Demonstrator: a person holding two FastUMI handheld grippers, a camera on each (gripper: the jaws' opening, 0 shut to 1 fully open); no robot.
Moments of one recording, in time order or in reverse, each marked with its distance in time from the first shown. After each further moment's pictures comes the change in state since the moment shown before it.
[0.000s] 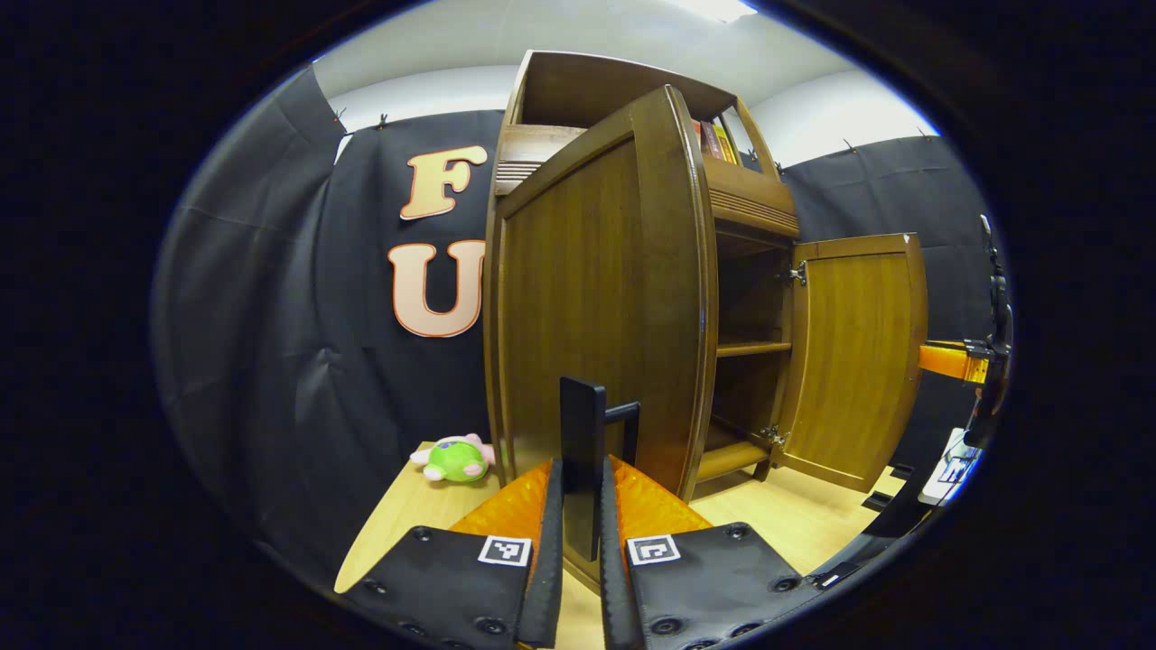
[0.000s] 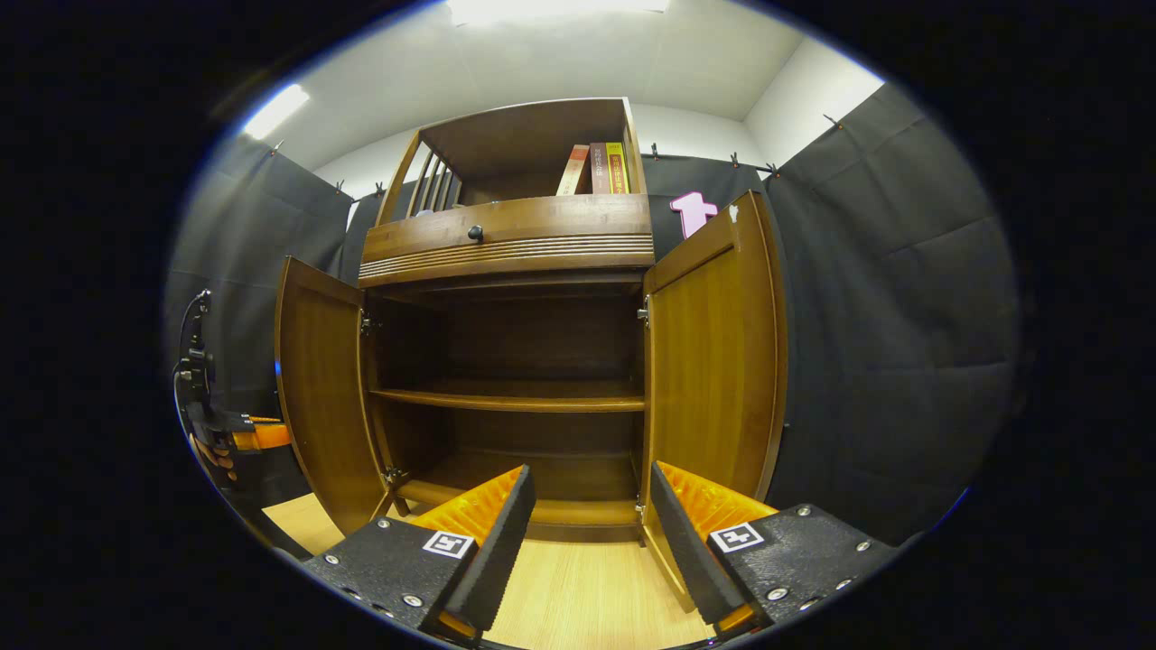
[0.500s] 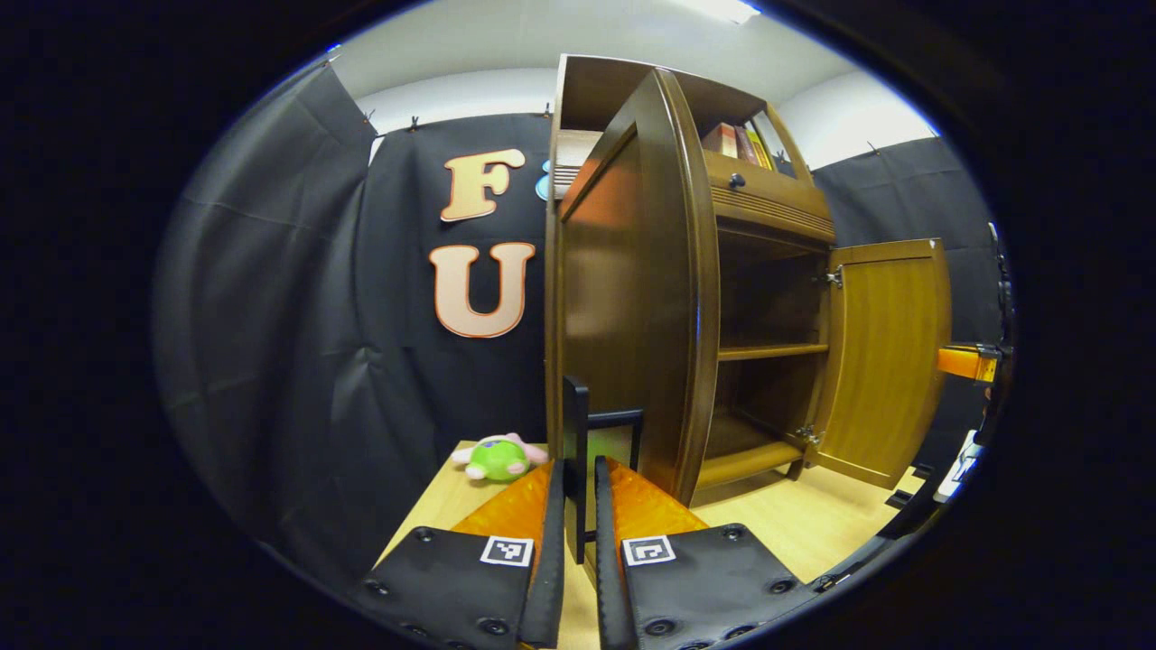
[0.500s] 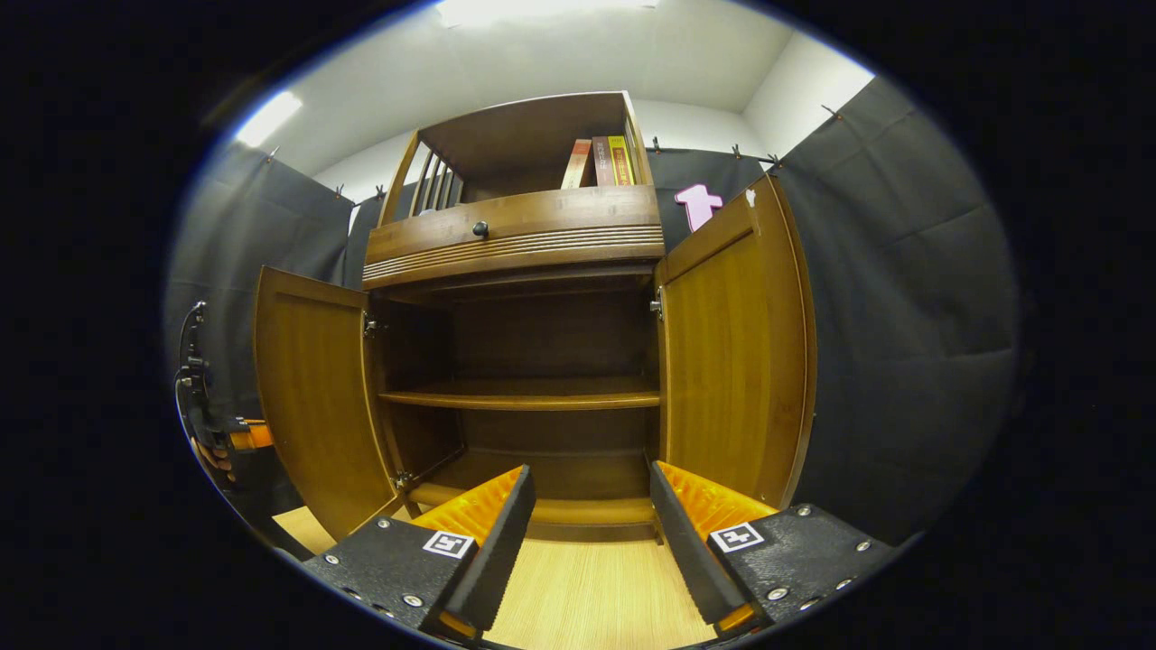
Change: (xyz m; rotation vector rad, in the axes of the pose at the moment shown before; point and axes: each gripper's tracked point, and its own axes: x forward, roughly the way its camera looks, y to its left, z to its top) left arm -0.016 0.059 -0.001 -0.008 -0.011 0.109; right arm 0.011 0.011 -0.003 0.025 0.007 0.015
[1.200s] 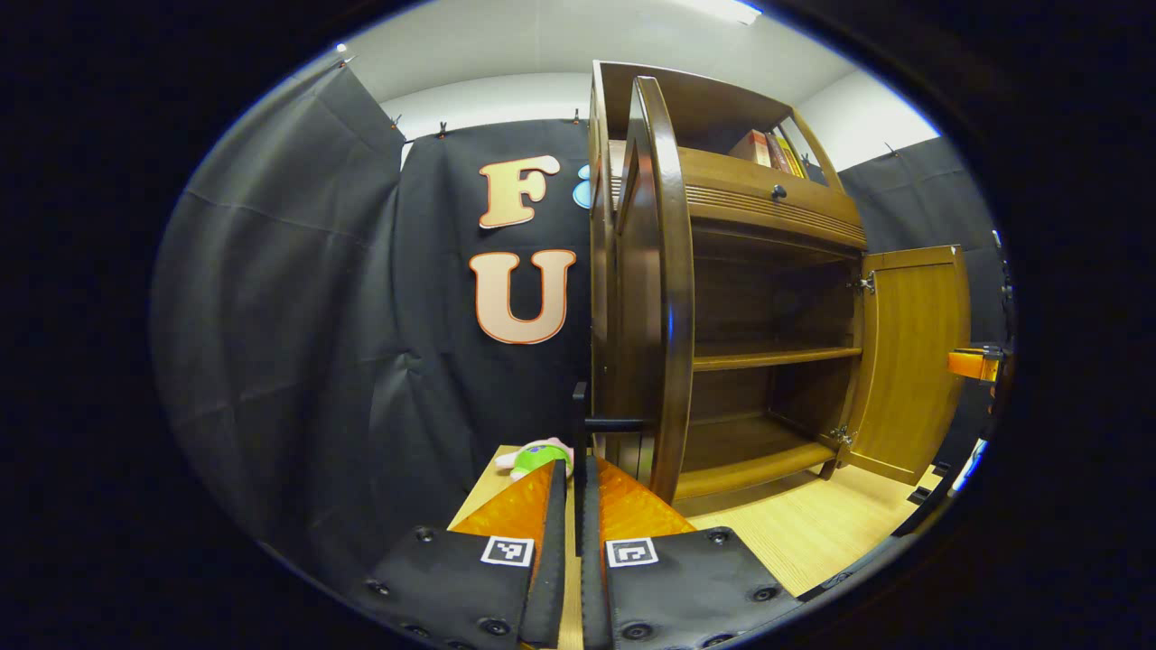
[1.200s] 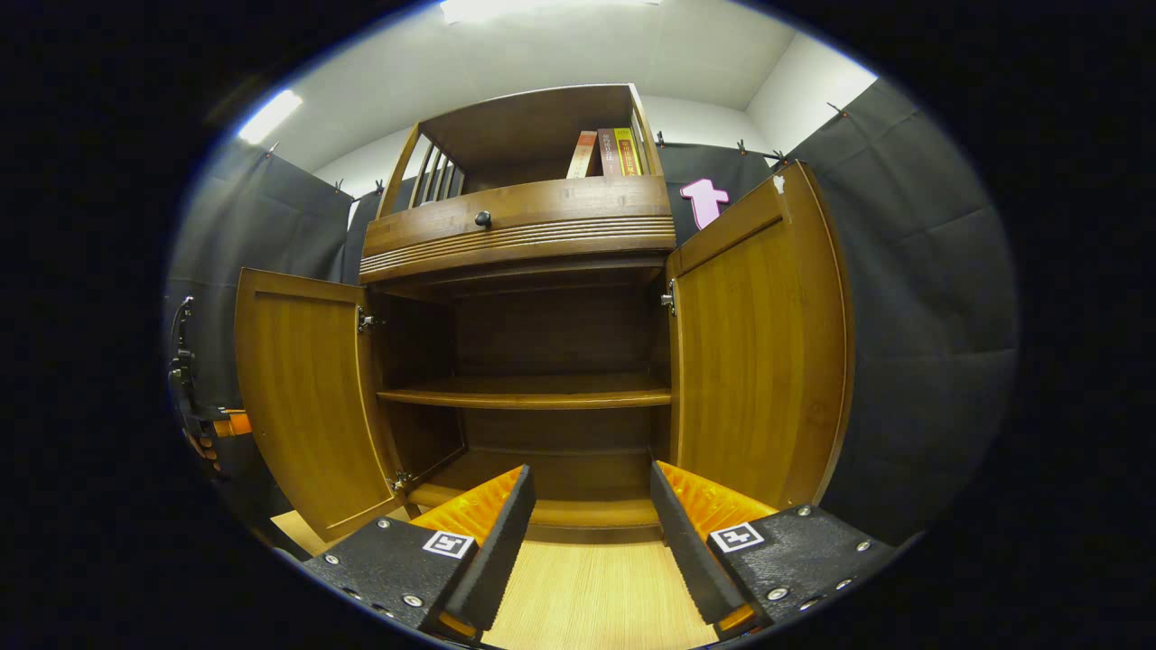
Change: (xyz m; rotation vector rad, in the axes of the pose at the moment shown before) left arm -0.016 0.052 0.010 -0.002 -0.014 0.067; right arm 0.021 0.013 -0.007 0.002 0.018 0.007
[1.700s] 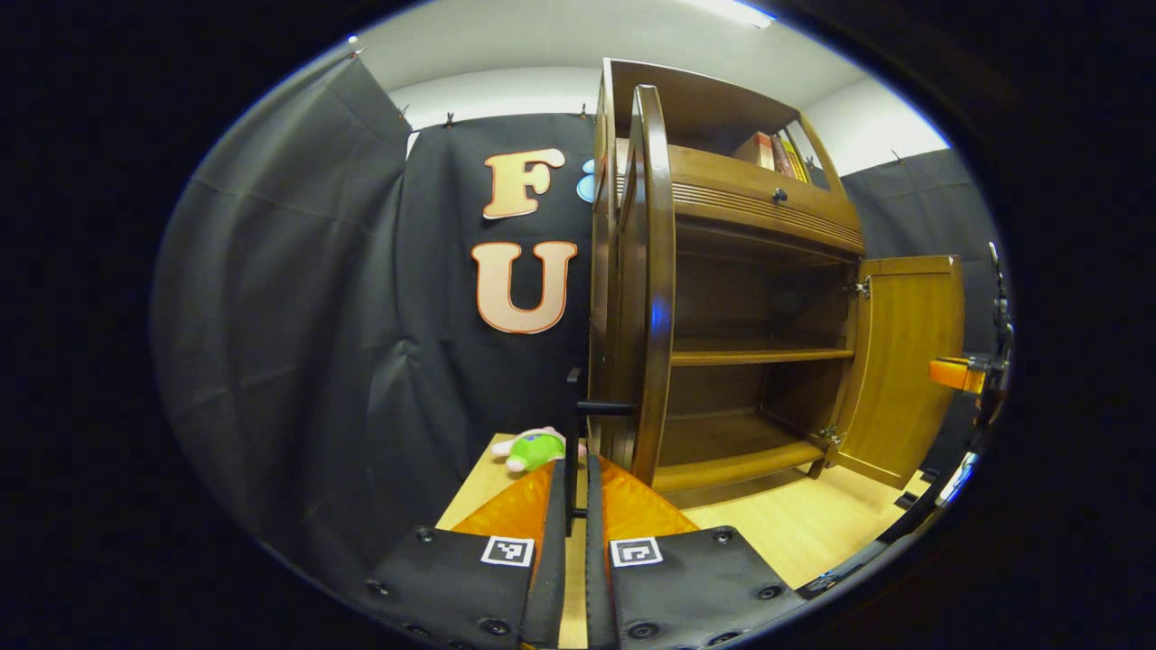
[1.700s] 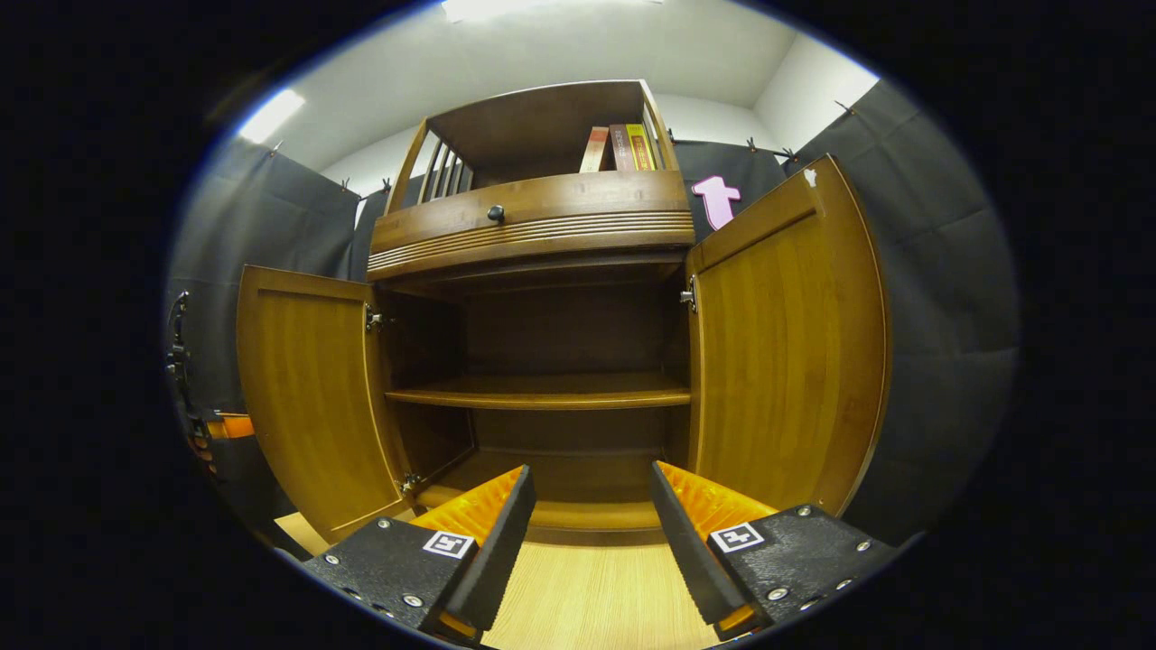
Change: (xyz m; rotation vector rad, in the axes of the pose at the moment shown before) left arm -0.012 -0.005 0.002 -0.044 0.027 -0.008; right arm 0.013 0.014 -0.005 -0.009 0.014 0.014
